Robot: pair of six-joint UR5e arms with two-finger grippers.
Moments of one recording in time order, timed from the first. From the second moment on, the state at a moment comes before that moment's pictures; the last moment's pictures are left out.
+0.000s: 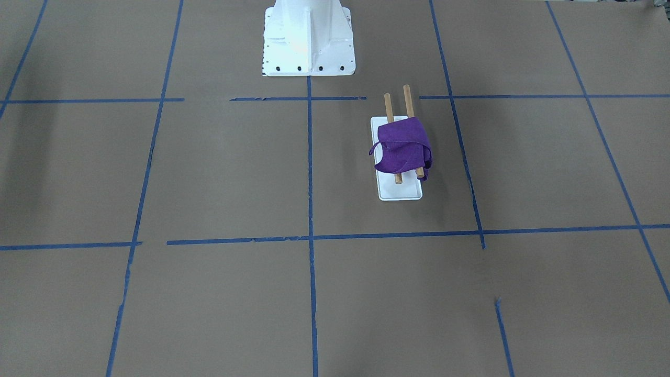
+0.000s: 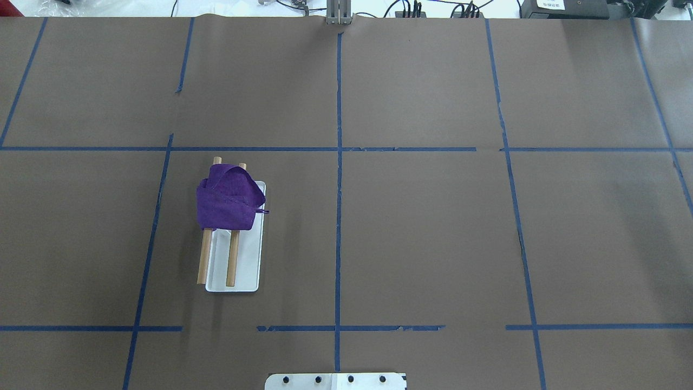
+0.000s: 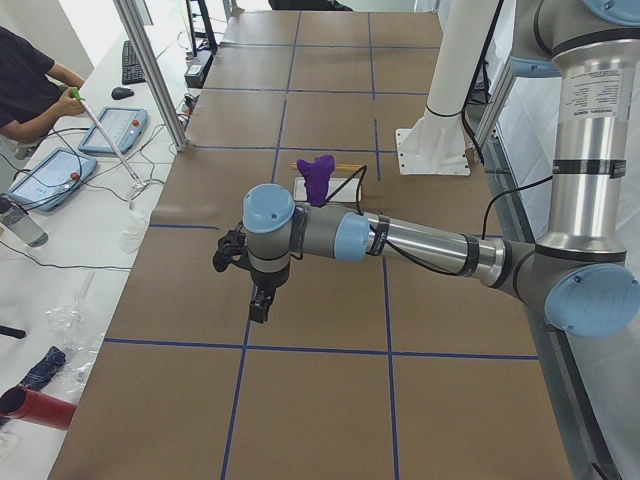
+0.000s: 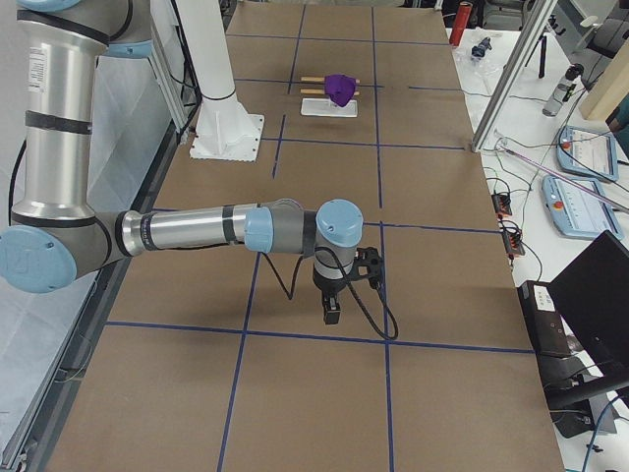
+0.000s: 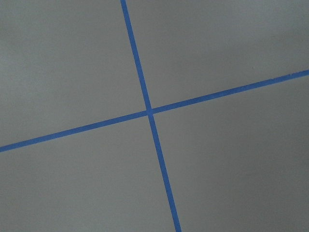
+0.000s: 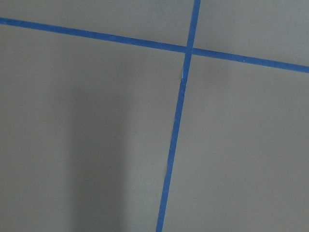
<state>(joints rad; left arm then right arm) -1.58 -1.56 -1.80 -1.52 -2.33 0.16 1.54 -1.71 1.85 -1.73 2.32 -0.14</state>
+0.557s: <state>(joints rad) -1.57 -1.53 -1.78 -1.51 -2.33 0.16 1.54 -1.71 1.85 -1.68 2.32 -0.14</state>
